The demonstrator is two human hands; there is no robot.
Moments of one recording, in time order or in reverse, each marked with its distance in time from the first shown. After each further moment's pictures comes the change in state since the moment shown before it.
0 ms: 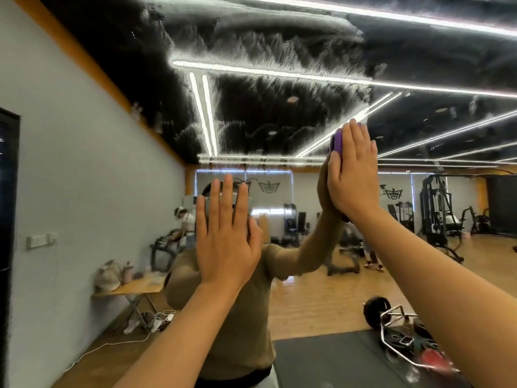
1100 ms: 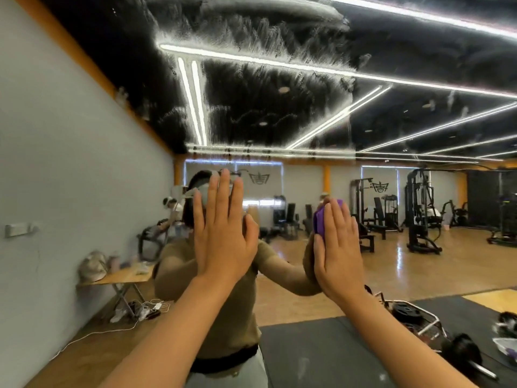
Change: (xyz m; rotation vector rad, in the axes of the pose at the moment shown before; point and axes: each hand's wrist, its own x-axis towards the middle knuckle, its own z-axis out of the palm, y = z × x) left_hand -0.011 0.020 -0.004 -0.103 -0.091 -0.033; right_hand -0.158 0.019 0.002 0.004 -0.097 -0.074
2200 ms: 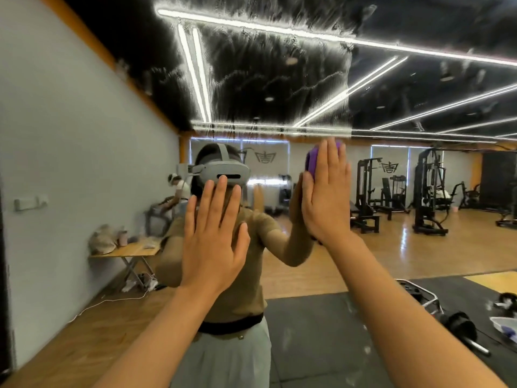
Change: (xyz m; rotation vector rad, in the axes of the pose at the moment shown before) left_hand -0.055 0.006 0.001 0.049 -0.092 0.072; right_hand 0.054 -0.011 -0.010 0.127 -0.031 0.113
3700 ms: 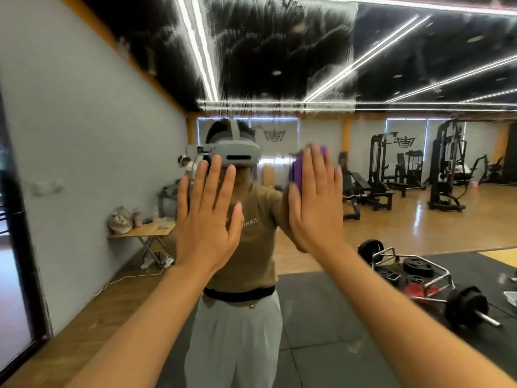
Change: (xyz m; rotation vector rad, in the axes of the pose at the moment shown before) left_hand -0.006 -0.005 0.001 0.063 -0.009 0.016; right_hand -0.056 -0.005 0.017 -0.011 0.027 -0.101
